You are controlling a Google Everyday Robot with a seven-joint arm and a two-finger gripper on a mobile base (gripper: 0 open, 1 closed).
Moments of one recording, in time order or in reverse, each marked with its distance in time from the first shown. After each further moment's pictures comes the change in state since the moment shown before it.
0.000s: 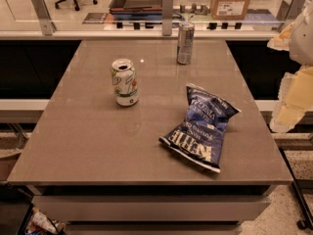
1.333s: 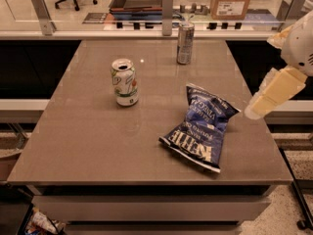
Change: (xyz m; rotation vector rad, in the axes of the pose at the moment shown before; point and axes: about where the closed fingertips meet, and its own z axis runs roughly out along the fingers) arm -0.012 -0.032 0.026 0.116 -0.198 0.170
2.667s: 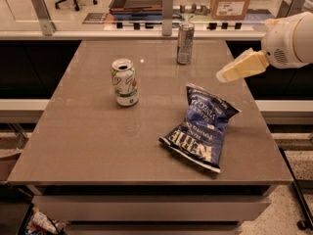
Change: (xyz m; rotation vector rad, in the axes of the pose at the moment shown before) arm -0.029 -0.090 0.049 0.280 -0.331 0.217
